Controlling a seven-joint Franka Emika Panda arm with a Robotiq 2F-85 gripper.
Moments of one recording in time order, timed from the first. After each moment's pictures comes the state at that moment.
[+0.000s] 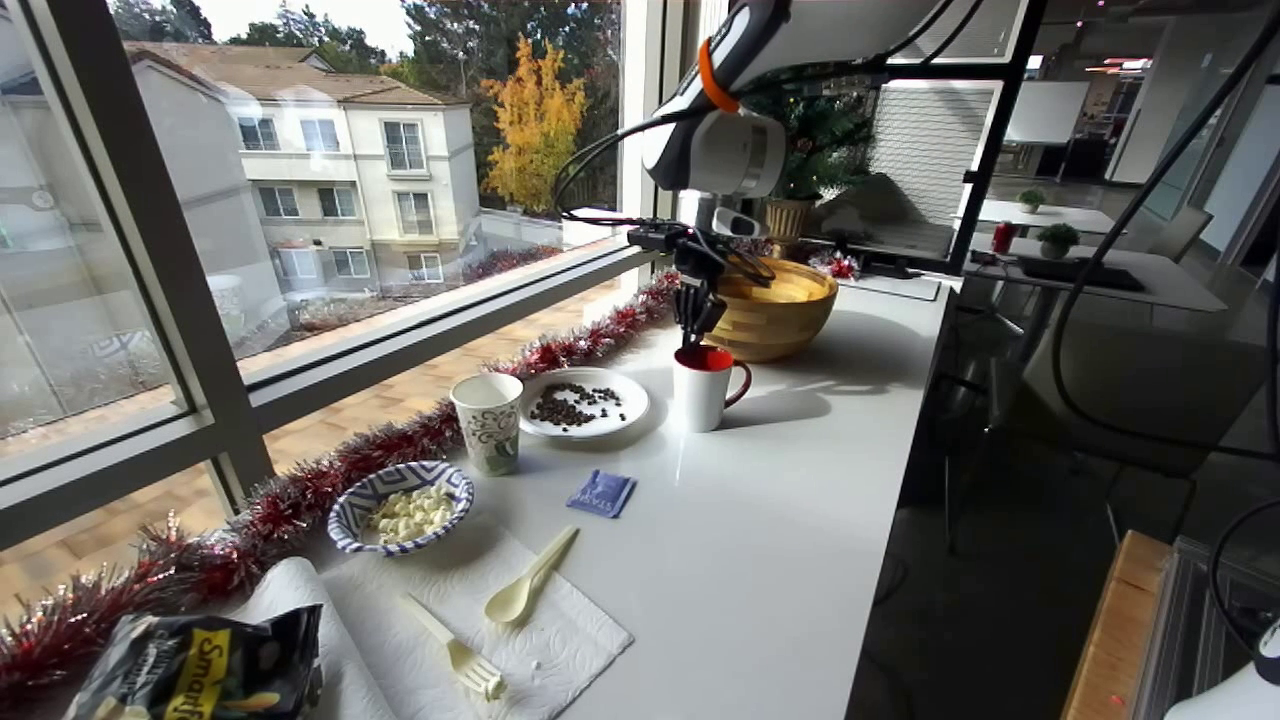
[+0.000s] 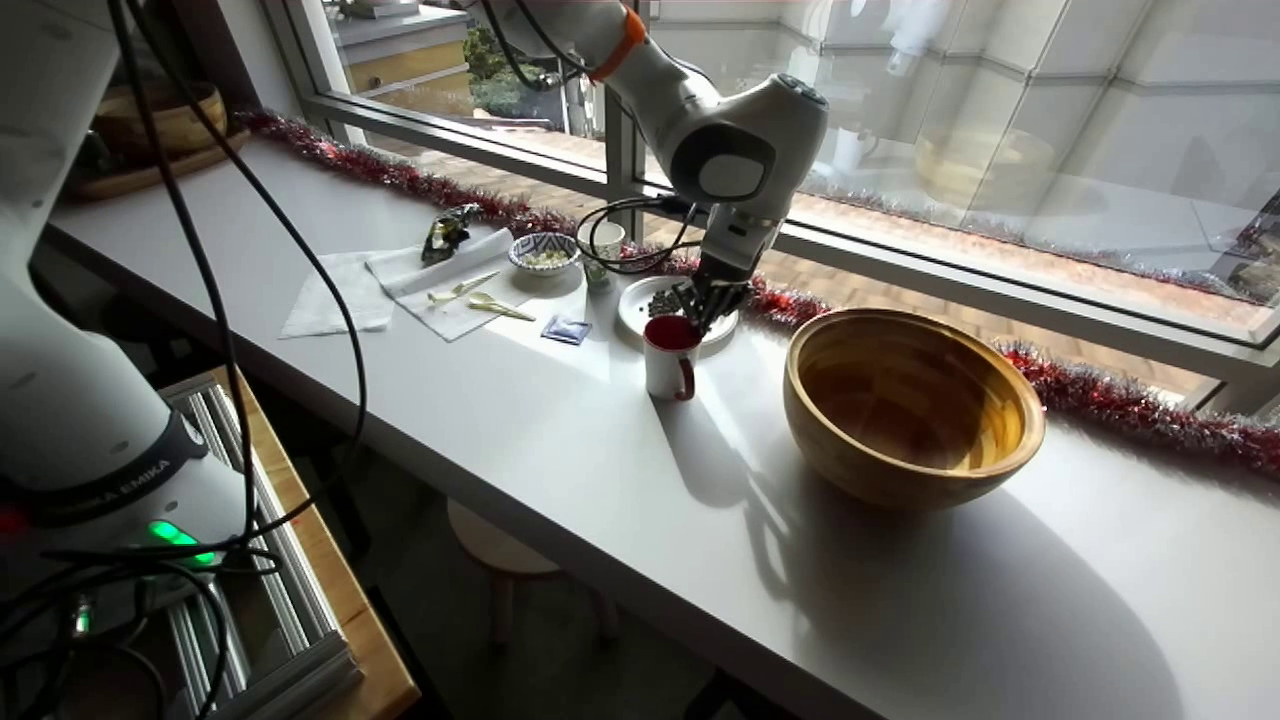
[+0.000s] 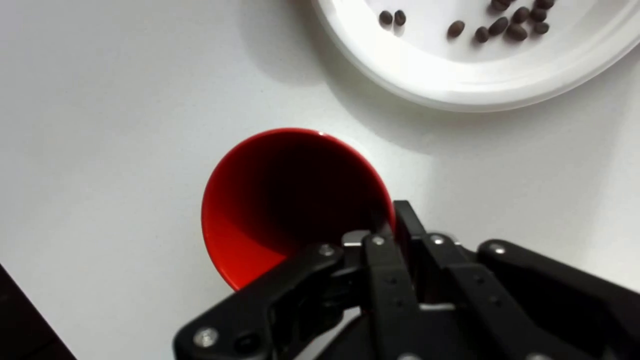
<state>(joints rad) -0.18 0.75 -0.14 -1.56 0.28 2.14 1.47</state>
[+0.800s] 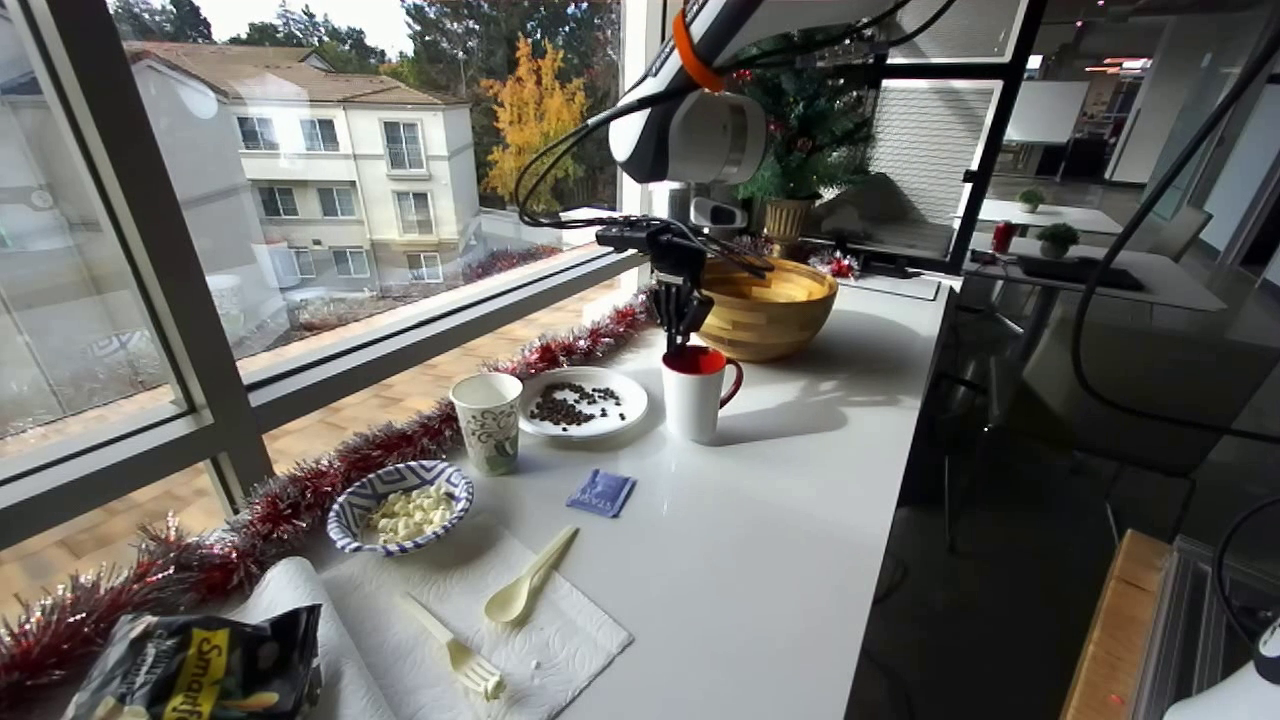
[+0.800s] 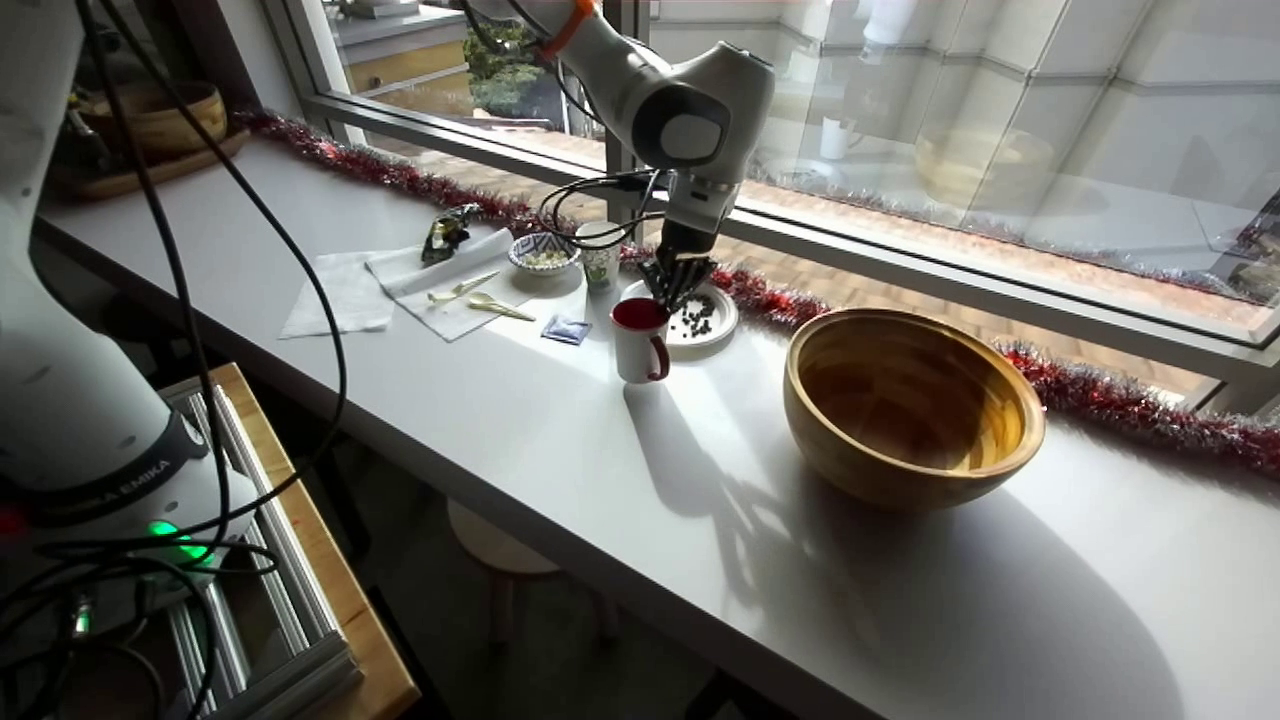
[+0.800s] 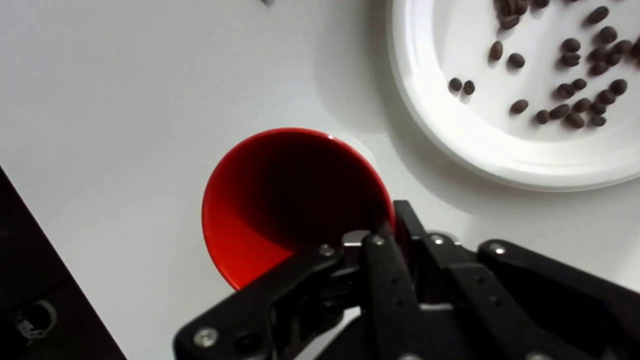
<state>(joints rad) -0.06 0.65 -0.16 -1.68 0.20 2.14 1.46</state>
